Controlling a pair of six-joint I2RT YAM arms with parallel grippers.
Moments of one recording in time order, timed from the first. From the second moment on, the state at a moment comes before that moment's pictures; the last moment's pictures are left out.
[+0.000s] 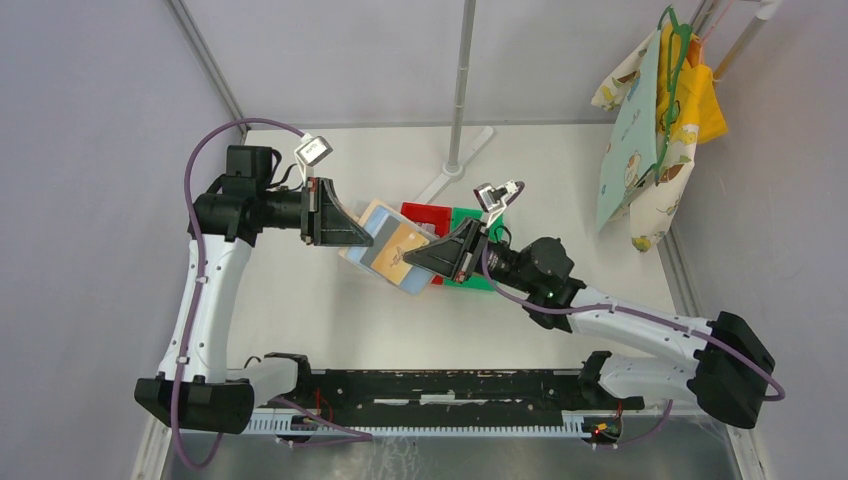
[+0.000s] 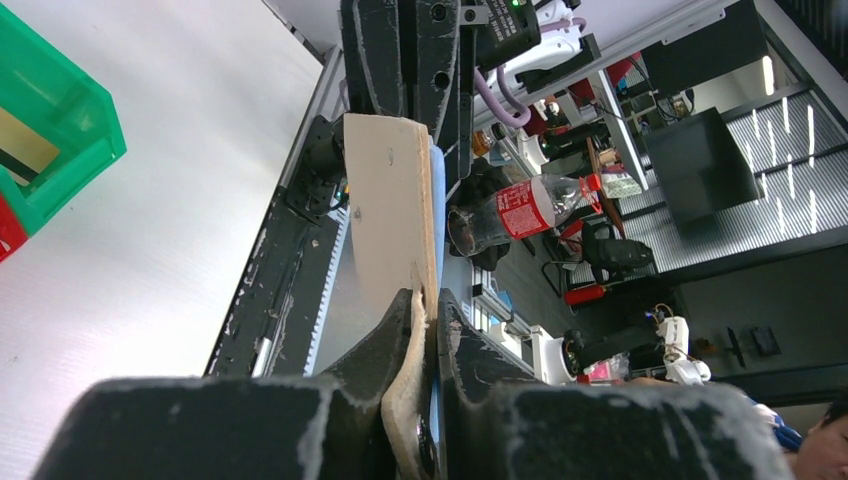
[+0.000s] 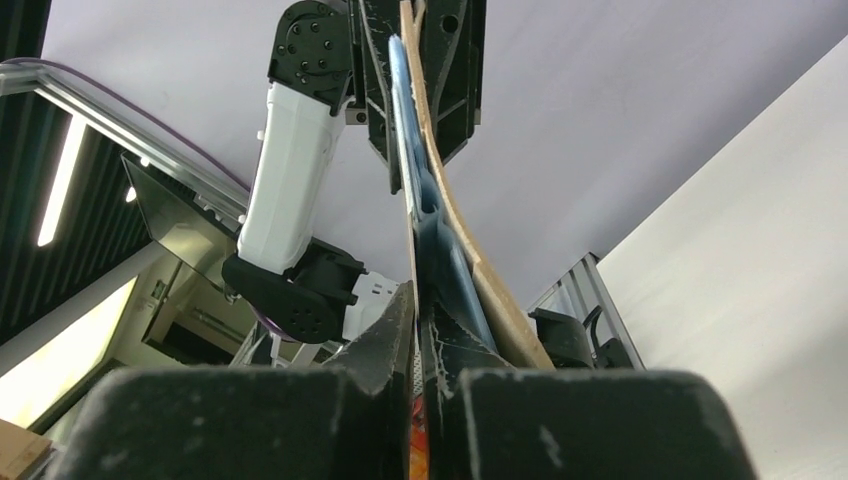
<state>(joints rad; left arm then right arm) -0.08 1.17 1.40 -1.08 1.45 -0.07 0.95 1.17 0.67 0.85 -0.31 1.13</state>
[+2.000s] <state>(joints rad) -0.06 1.11 1.43 -1.07 1.50 -0.07 0.54 1.37 1.09 -0.39 -0.12 0.29</state>
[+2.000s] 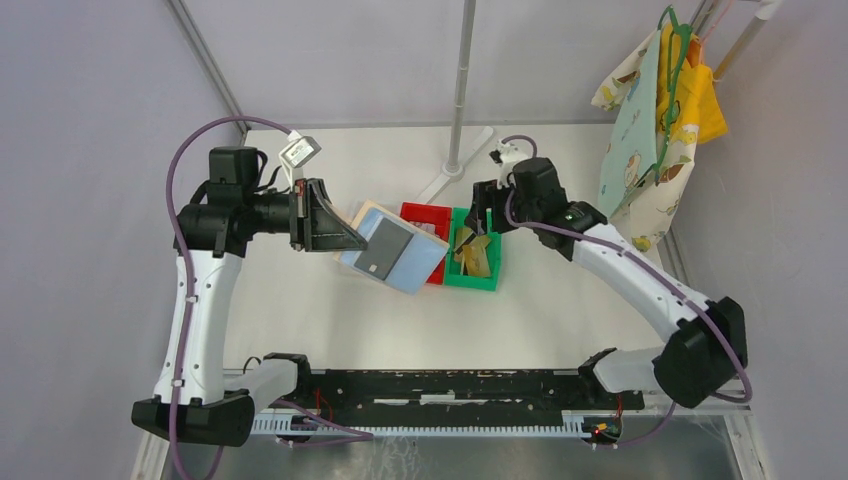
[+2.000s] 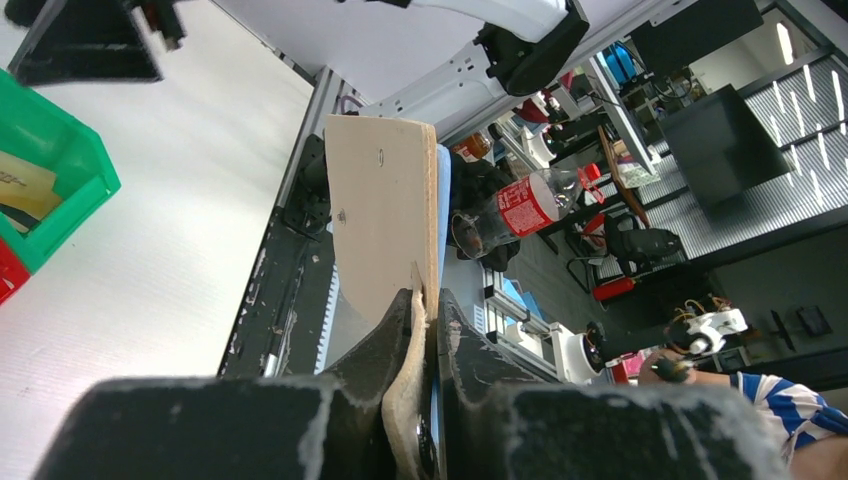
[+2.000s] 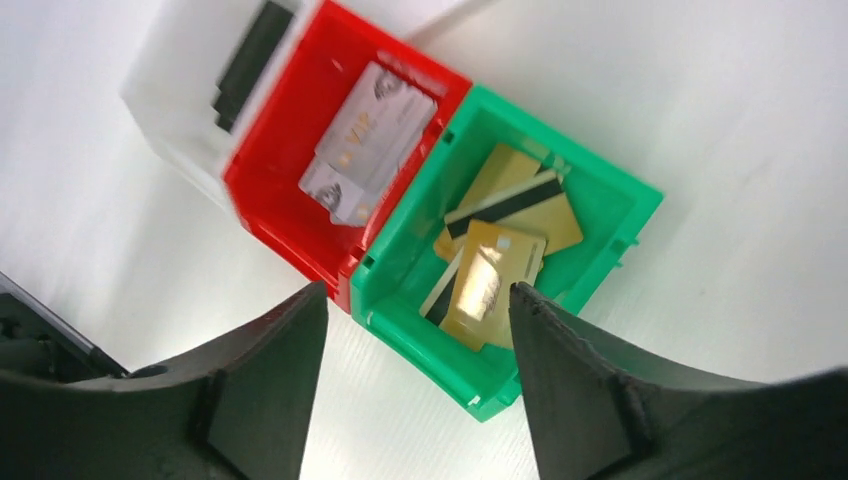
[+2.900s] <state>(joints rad) -0.06 1.07 1.39 -1.06 1.44 0.00 0.88 1.19 1.17 0.09 -0.61 0.46</state>
